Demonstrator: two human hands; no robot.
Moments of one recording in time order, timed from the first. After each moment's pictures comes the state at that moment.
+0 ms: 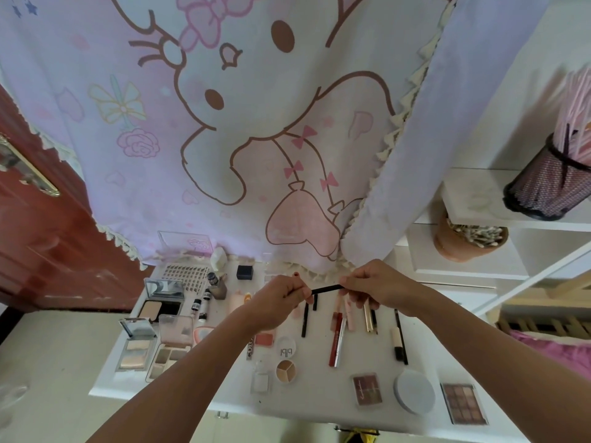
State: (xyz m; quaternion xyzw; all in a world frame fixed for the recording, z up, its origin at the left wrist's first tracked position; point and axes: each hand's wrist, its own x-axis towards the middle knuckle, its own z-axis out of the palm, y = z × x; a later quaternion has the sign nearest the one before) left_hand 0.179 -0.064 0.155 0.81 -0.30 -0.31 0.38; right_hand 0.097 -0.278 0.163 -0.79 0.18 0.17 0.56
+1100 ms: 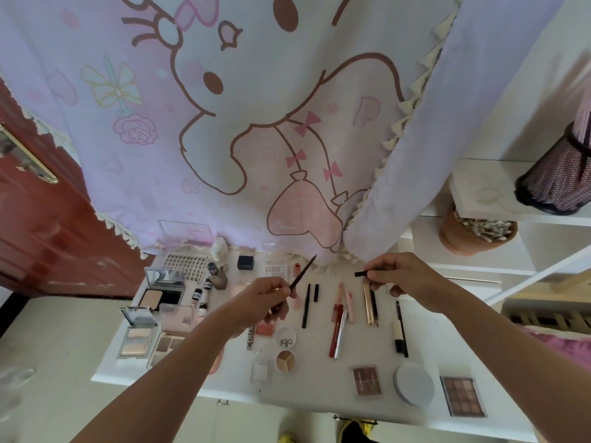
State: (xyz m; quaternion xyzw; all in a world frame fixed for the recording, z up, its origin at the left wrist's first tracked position) left_hand 0.194 -0.034 0.116 0.73 -0.16 -0.44 0.49; right_hand 0.083 -0.320 0.144 -0.73 0.23 0.11 0.63
